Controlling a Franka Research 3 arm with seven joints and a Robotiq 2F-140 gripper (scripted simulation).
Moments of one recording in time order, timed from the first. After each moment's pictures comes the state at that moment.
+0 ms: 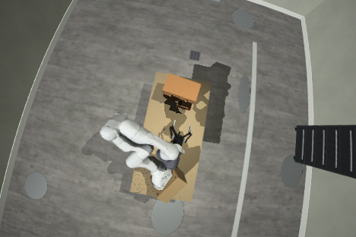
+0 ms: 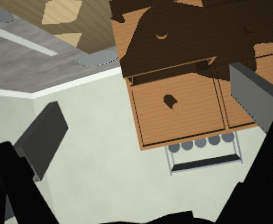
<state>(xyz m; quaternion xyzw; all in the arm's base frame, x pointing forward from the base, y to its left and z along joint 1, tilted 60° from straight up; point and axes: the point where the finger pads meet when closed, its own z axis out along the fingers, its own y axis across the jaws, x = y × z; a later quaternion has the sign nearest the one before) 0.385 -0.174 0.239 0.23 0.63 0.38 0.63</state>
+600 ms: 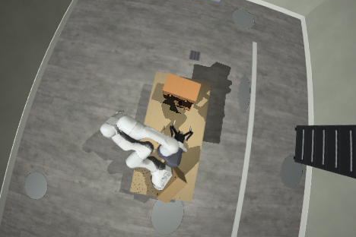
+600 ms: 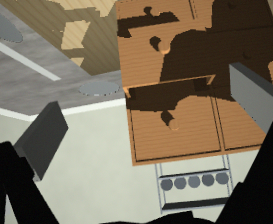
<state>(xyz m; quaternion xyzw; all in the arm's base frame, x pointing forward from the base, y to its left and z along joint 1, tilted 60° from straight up) 0.384 -0.182 0.246 0.17 0.69 0.37 0.60</state>
